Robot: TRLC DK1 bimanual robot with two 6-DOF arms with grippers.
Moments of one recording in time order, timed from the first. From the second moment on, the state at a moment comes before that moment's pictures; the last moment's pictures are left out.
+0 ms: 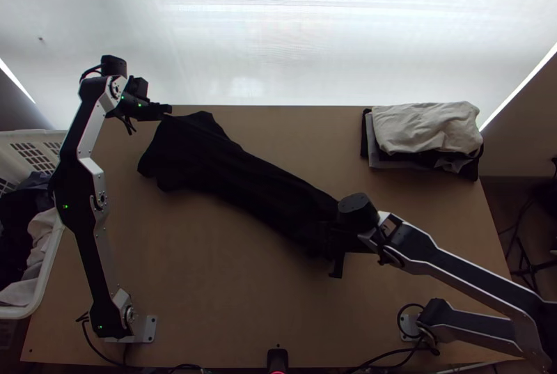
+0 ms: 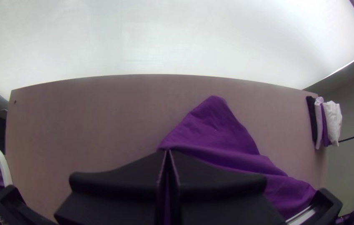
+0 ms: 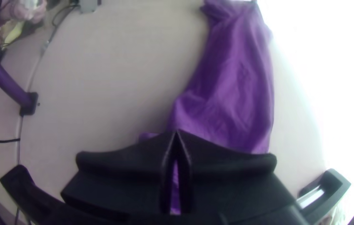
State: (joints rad) left arm 0.13 2.32 2.26 -0.99 0.30 0.11; right arm 0.82 1.22 0.75 -0.36 -0.24 -0.58
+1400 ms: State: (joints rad) left arm 0.22 1.76 2.13 -1.19 0.33 0.12; right arm 0.43 1.22 1.65 -0.55 -0.09 -0.37
